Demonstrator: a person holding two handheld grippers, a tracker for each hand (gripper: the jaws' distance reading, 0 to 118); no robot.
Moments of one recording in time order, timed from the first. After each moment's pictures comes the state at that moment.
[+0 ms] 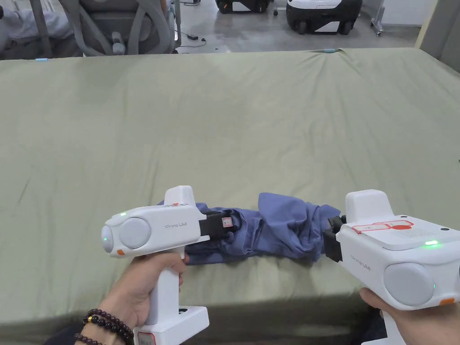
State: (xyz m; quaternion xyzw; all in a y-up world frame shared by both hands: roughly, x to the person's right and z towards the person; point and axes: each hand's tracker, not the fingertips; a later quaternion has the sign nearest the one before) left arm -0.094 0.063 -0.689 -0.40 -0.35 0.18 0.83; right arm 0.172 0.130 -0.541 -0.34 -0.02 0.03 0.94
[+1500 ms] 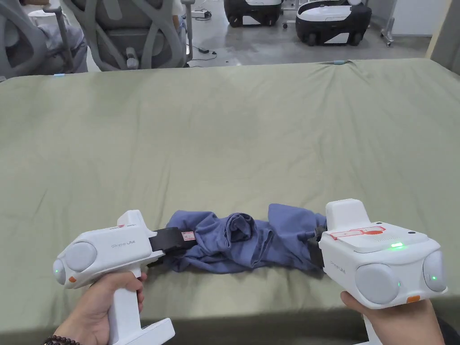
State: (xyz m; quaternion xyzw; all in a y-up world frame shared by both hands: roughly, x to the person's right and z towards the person) left arm -0.198 0.038 -0.698 -0.40 -0.27 0.28 0.83; right arm 0.150 0.120 -0.562 -0.34 0.00 0.04 0.94
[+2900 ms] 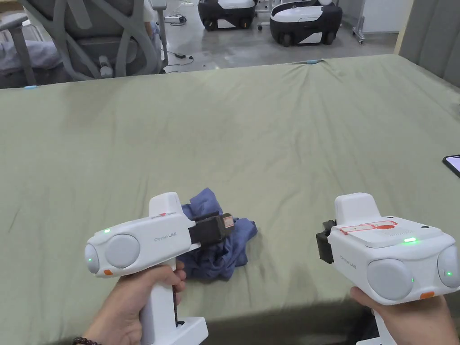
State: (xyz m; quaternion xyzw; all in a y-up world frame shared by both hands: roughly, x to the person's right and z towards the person) left arm -0.097 0.098 -0.668 -0.35 -0.33 0.19 0.85; right arm 0.185 0.132 -0.544 -0.33 -0.04 0.02 0.94
